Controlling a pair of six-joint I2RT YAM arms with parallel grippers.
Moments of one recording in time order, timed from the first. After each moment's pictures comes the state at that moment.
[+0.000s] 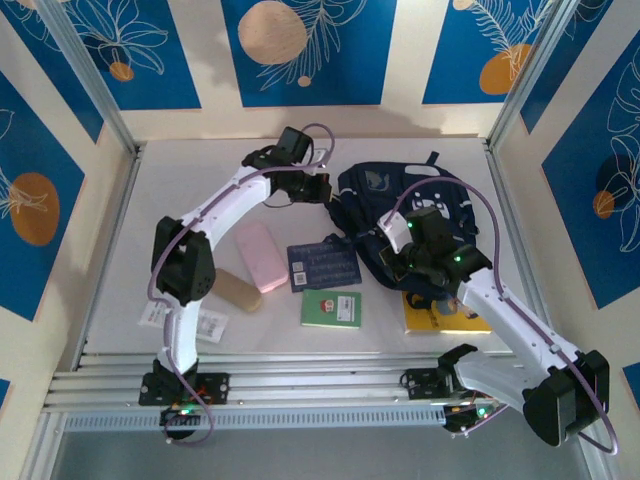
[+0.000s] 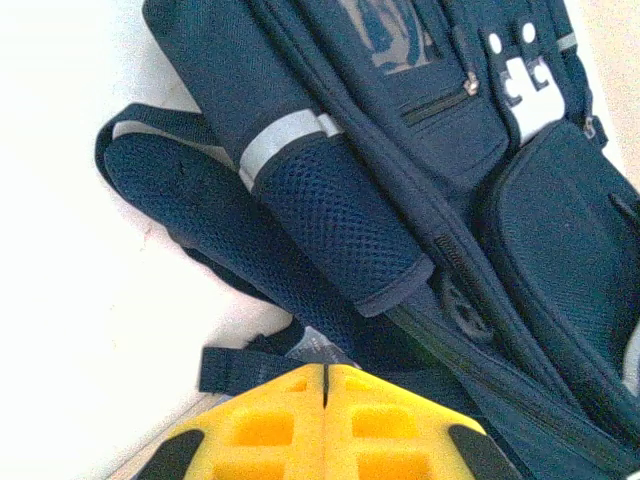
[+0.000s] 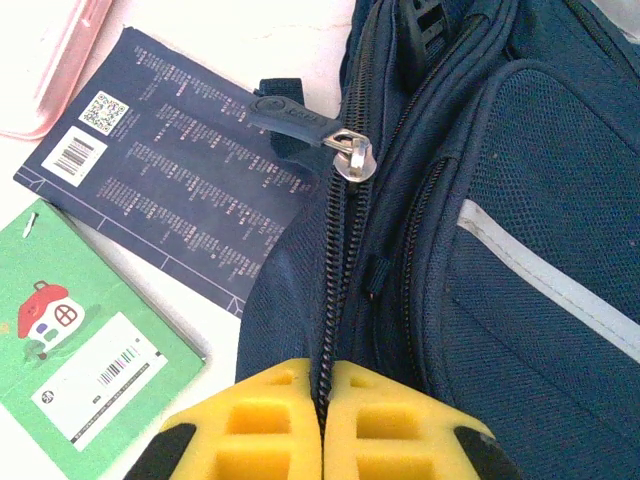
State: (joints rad) left arm -0.56 2.07 1.91 -0.78 0.39 -0.34; right arm 0.45 1.03 0.83 -0.66 -0.09 -0.18
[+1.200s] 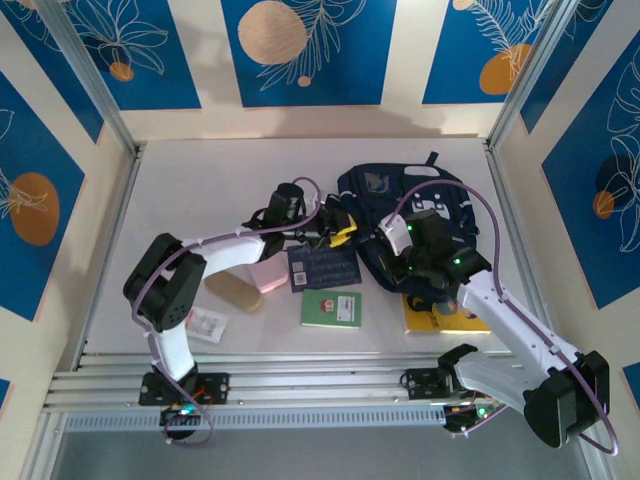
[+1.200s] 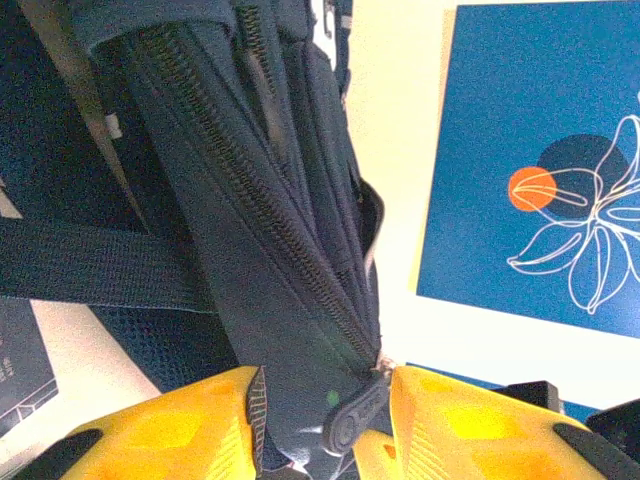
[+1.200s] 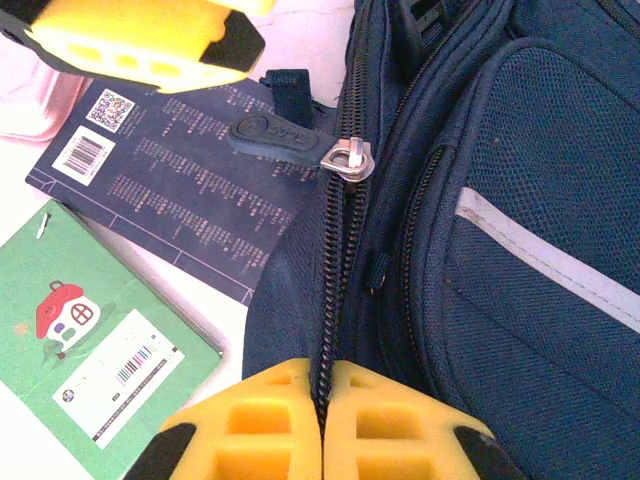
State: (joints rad) left arm -0.66 1.82 1.11 0.29 0.69 -1.28; right arm 0.45 1.02 0.81 -0.66 -0.10 -0.13
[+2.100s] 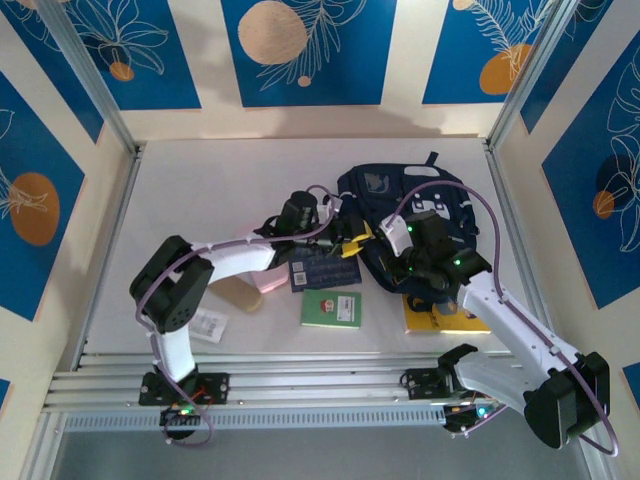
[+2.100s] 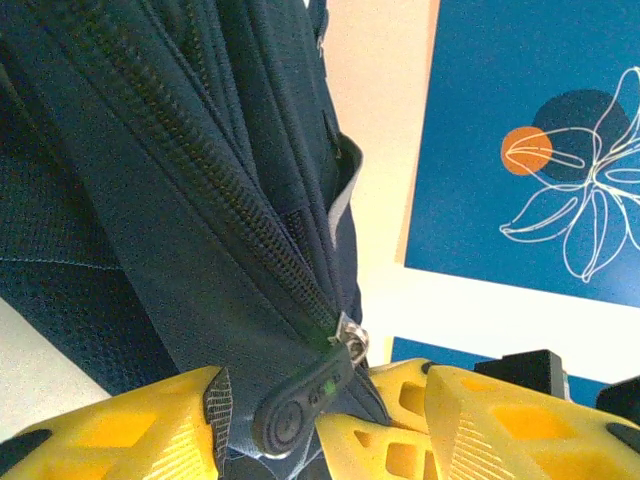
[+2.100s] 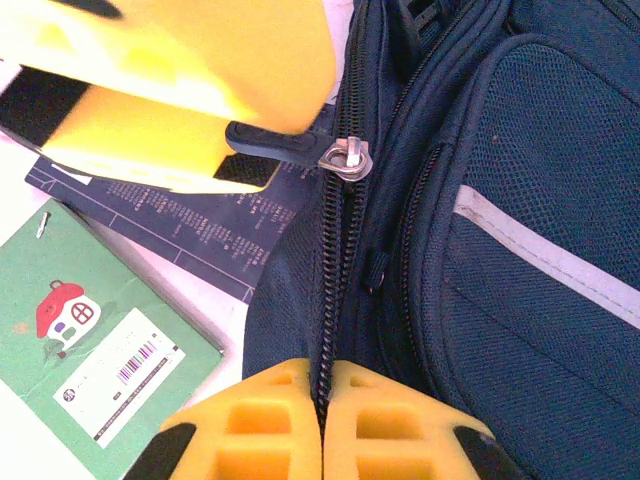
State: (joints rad) left arm -0.75 1.84 1.11 0.35 0.67 -1.33; right arm 0.44 1.01 0.80 -0.65 -0.10 -0.12
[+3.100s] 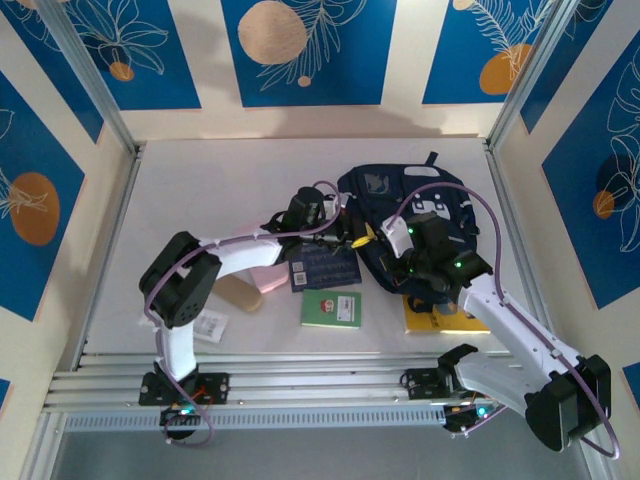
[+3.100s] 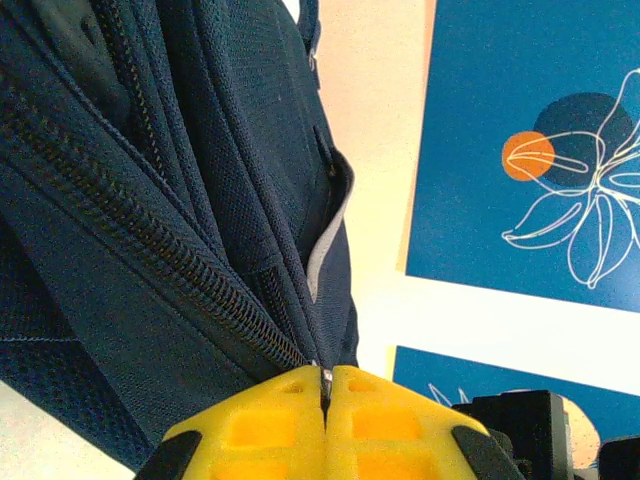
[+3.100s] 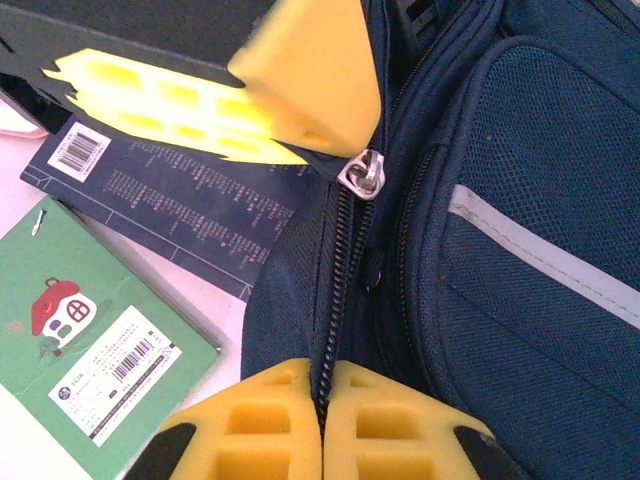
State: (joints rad) left arm -0.74 1.89 1.19 0.32 0.67 -1.30; right arm 0.45 1.00 0.79 -0.65 -0.09 -0.12
